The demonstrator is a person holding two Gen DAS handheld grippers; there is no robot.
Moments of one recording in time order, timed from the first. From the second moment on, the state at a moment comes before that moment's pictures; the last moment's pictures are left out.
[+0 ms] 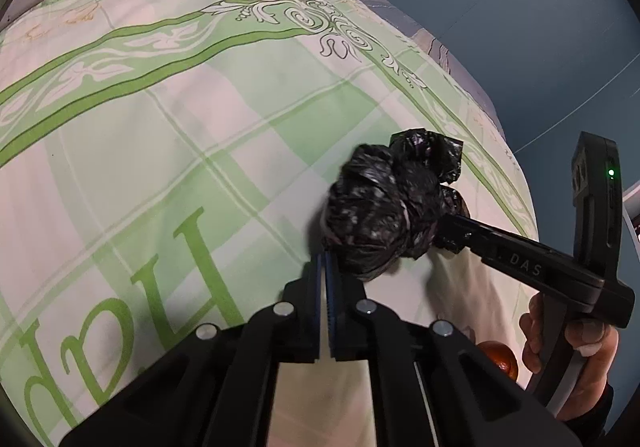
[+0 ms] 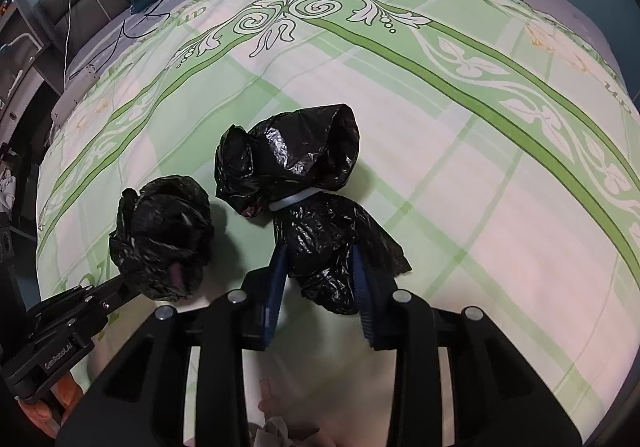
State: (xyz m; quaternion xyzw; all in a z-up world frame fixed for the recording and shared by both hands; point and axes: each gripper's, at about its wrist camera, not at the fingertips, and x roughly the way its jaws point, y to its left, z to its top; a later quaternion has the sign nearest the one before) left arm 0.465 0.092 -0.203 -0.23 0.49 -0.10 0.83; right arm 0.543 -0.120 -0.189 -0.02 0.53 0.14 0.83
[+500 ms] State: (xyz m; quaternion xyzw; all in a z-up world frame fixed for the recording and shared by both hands) left arm 0.461 0.091 -0.190 -0.23 0.47 -0.12 0.84; right arm 0.530 -0.154 -0.166 0.00 0.49 0.10 0.86
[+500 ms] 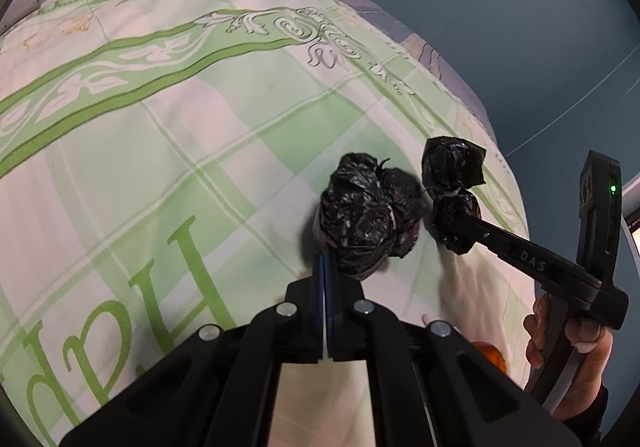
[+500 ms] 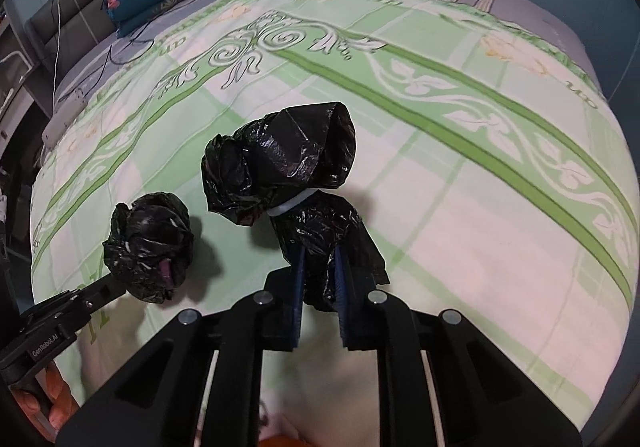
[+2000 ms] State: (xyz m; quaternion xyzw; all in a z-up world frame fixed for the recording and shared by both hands) left arm 0.363 0.008 -0.077 -0.10 0.39 -0.15 0.90; right arm 0.307 -0.268 -0.036 0.07 0.37 0.12 0.92
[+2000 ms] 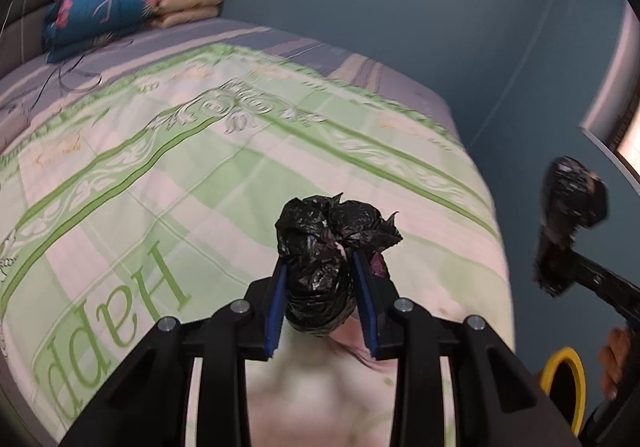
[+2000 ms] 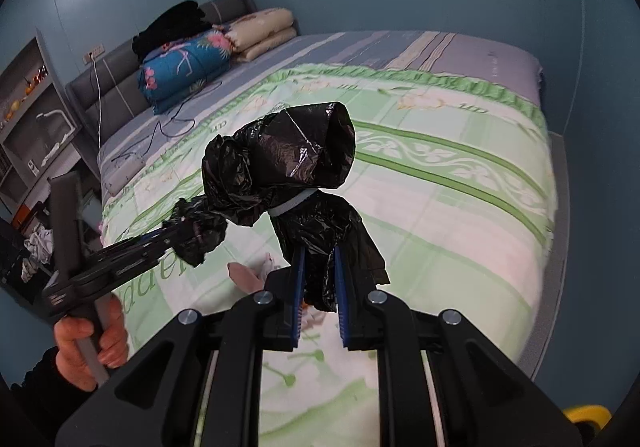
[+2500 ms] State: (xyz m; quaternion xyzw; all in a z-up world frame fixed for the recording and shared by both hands) left arm 0.194 -0.095 0.020 -0.04 0.29 -0.29 0.91; right arm 0.140 -0.361 0.003 0.11 0.30 0.04 0.95
